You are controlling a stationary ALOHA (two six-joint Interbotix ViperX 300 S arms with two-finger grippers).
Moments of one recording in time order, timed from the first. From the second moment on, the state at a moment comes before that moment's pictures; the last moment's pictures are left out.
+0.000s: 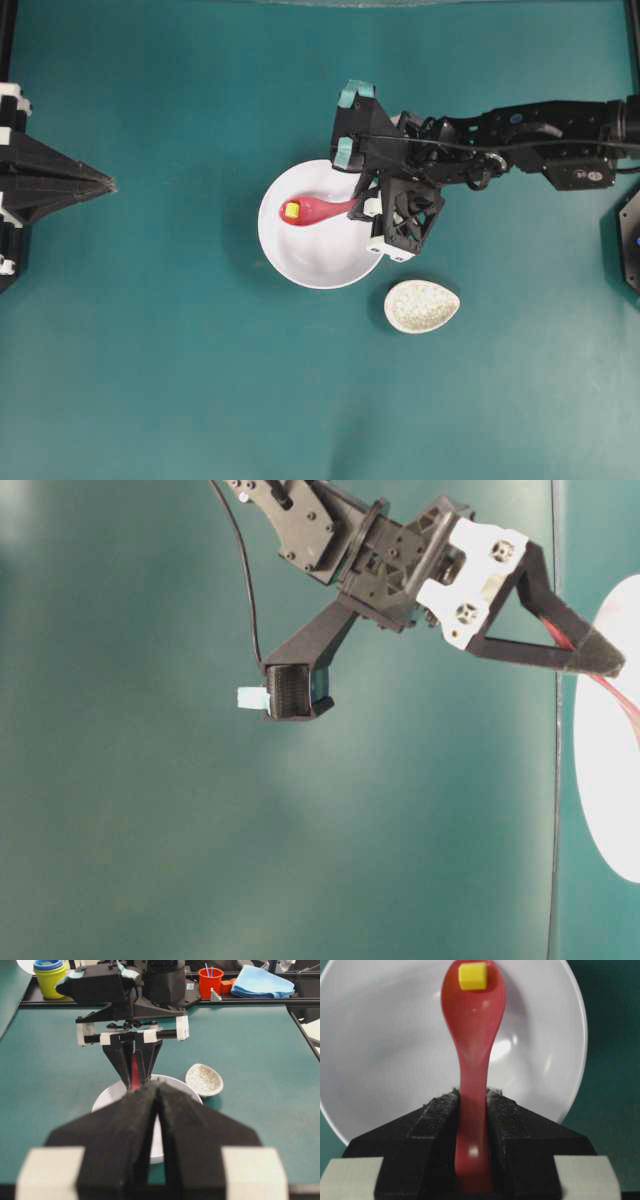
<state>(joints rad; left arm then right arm) 0.00 -1.03 1.16 0.02 -0.09 0.02 -0.15 0.04 0.55 0.36 0.34 -0.20</state>
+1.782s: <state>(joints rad) 0.00 -1.03 1.15 0.02 -0.09 0.02 -0.10 -0.21 0.75 0.39 0.11 -0.20</state>
